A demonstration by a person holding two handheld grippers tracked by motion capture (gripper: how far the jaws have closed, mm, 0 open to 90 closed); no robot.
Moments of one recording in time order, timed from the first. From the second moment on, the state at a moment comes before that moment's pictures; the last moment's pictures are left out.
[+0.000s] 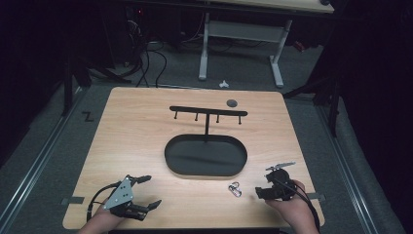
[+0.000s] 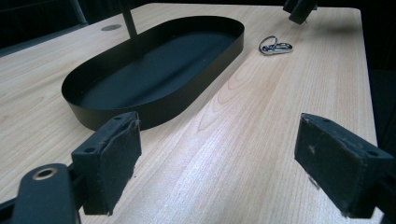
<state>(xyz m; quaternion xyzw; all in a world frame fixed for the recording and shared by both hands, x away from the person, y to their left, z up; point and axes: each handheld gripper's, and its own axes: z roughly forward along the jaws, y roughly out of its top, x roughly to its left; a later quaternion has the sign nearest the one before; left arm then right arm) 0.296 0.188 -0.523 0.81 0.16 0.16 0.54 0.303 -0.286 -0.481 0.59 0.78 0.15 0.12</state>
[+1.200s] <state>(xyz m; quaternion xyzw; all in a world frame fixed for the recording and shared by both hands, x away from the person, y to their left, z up) 0.296 0.187 -0.523 0.81 0.15 0.16 0.54 0.297 -0.253 -0.466 0.54 0.83 0.13 0.08</state>
